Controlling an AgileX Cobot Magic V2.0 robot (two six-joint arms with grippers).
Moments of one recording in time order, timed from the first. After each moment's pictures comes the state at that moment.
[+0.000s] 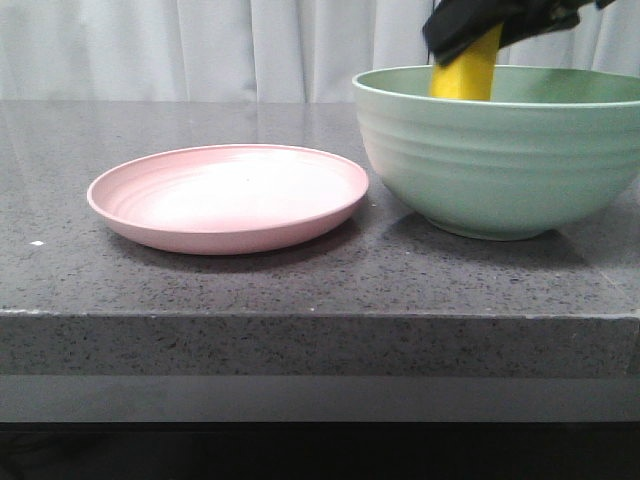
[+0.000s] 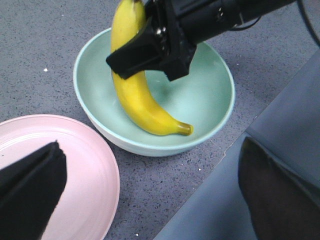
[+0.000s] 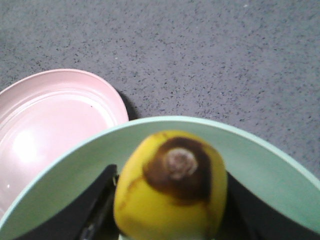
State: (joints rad) left arm -0.87 1.24 -1.26 -0.10 0.68 -0.04; right arm 0.17 1.50 -1.16 0.87 0.58 -0.88
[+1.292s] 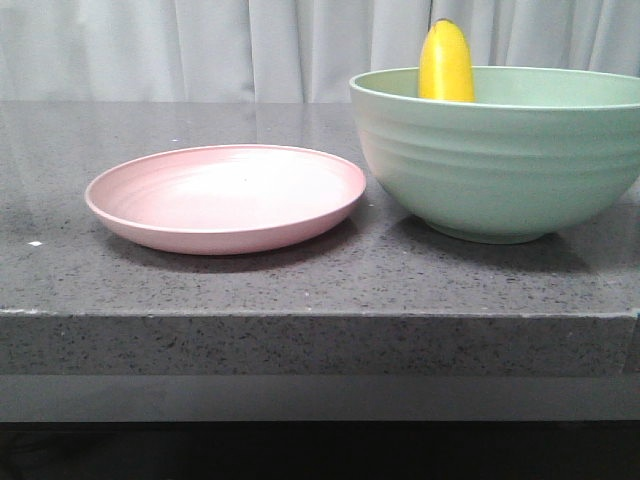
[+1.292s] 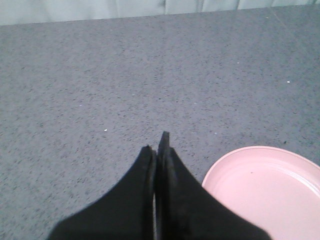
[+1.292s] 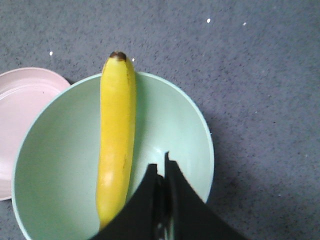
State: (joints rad) left arm -0.37 1.11 -1.14 0.28 0.63 -0.33; right arm 0.09 1.08 -1.18 0.27 0.83 -0.16
